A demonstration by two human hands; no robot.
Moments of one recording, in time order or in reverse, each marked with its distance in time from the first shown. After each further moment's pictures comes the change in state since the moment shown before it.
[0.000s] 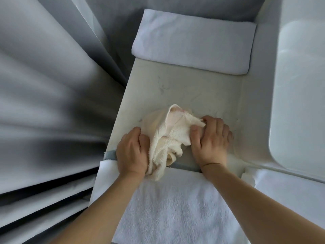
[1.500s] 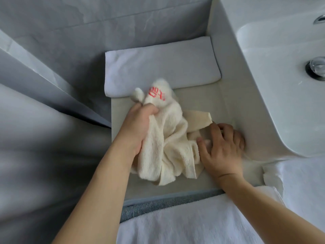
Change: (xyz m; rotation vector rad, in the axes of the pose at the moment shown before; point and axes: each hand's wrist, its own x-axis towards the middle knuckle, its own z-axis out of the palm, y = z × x) left_hand 0.140 0.099 -0.017 -0.604 -0.643 -0.195; right_hand 0.008 -0.008 0.002 -0.089 0.116 0.256
